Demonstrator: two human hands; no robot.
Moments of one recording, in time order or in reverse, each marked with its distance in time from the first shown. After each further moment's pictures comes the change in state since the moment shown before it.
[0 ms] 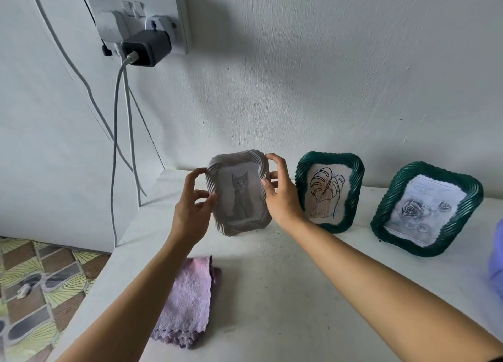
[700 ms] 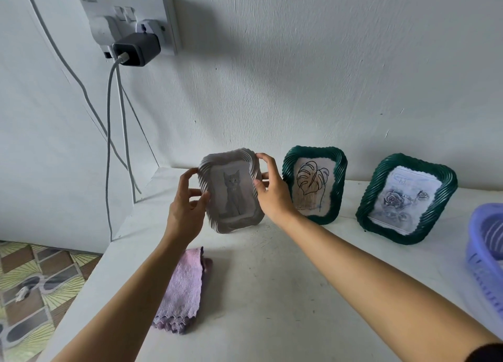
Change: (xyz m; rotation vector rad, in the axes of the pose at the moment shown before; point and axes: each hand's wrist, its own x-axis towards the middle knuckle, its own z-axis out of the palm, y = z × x) left_hand -0.017 0.003 0.006 0.068 0.028 0.006; right_hand -0.014 -0.005 -0.013 -0.016 -0.068 0.050
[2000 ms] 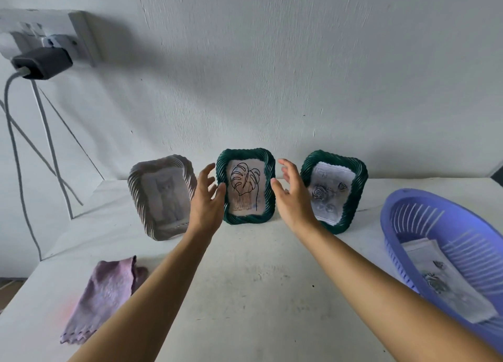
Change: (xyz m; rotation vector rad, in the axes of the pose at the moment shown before) left_hand -0.038 0.089 0.154 -0.182 -0.090 0.032; right_hand -0.052 0.032 -0.160 -0.044 0.271 0.060
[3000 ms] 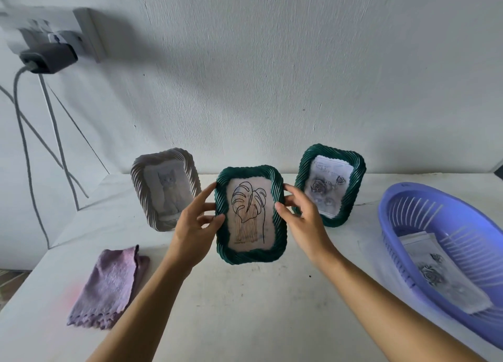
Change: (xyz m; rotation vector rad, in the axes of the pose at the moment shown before) left_hand -0.066 0.006 -0.034 0.002 -0.152 -0.026; right_hand -0.059 0.004 -0.036 0.176 -0.178 0.065
